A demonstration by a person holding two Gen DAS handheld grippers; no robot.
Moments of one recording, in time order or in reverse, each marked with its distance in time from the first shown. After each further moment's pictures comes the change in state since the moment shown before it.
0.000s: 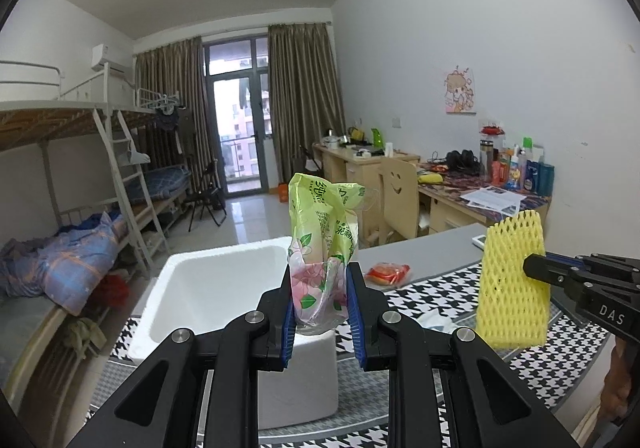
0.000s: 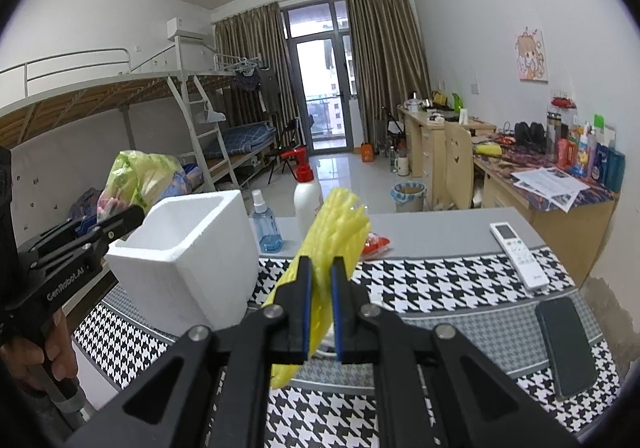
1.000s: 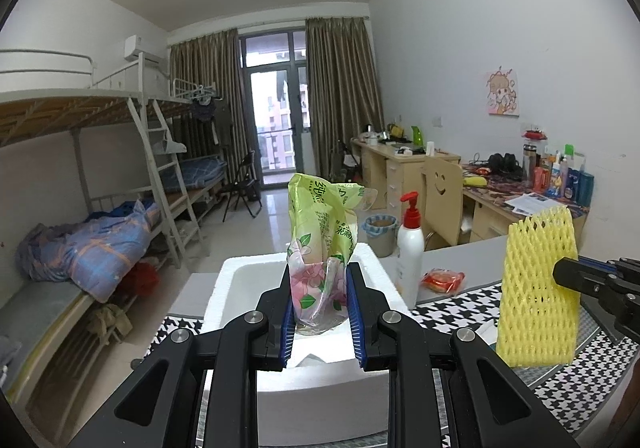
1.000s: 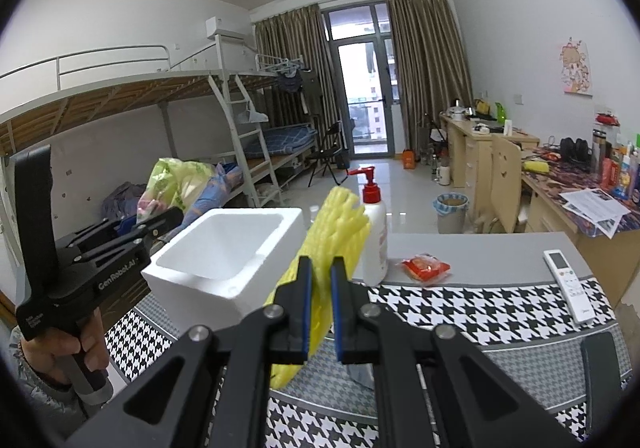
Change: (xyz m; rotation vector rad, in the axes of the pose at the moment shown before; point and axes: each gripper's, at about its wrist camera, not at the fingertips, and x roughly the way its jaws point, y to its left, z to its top) left arm 0.025 0.039 0.012 -0.043 0.031 0.134; right arm 0.029 0.039 0.021 -0.045 -0.004 0.148
